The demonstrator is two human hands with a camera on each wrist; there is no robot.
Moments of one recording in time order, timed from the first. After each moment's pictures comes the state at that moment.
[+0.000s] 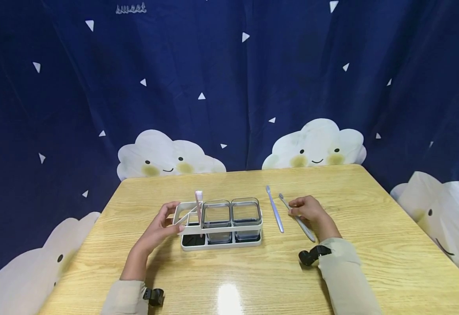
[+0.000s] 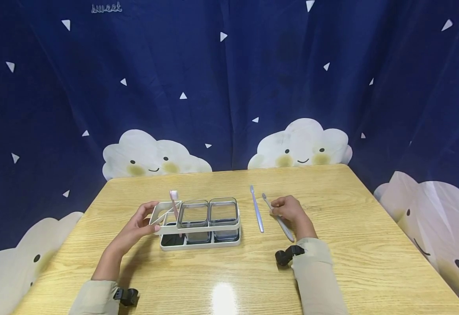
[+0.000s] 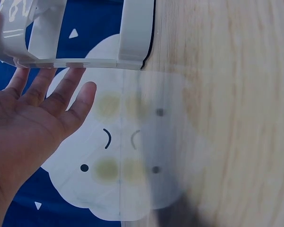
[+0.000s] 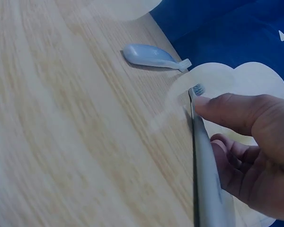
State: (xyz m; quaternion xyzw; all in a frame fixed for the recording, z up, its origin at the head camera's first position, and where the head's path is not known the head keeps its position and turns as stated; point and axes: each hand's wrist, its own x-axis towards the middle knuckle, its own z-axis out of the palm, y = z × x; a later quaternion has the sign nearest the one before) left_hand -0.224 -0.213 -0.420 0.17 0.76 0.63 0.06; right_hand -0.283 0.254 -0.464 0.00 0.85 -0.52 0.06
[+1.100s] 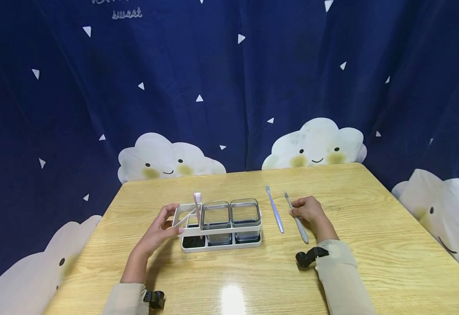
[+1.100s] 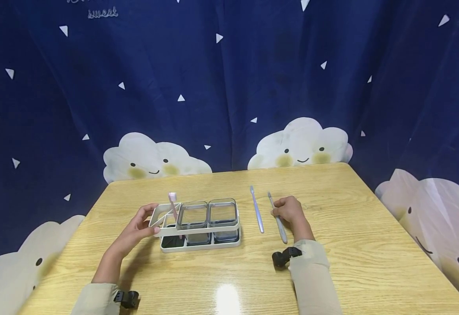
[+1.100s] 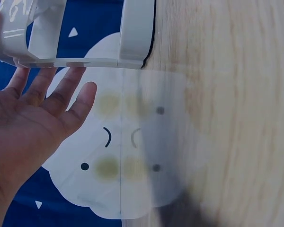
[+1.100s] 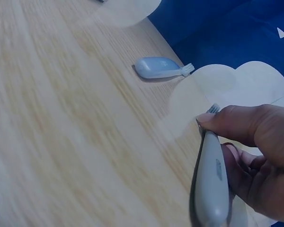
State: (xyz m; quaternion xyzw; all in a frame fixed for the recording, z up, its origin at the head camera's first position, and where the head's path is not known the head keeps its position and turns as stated) left_hand -0.224 -0.213 -0.420 0.17 0.76 0.62 0.06; right_hand -0.280 0.247 -0.464 0.07 0.84 -0.53 0.02
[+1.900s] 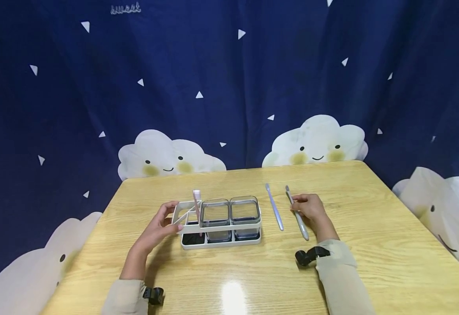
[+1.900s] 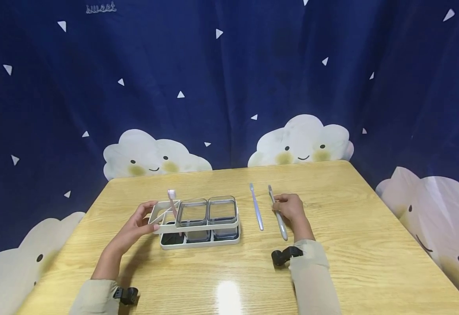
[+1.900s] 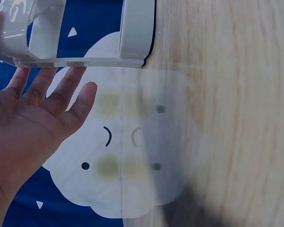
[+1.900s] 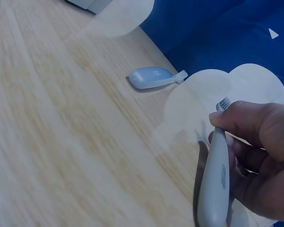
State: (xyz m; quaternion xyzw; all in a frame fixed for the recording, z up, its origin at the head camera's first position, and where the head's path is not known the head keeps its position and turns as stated) left_hand -0.222 -0.213 -0.419 0.17 0.77 0.61 0.05; right_hand -0.278 0.246 -0.465 0.10 0.81 -0.58 -0.02
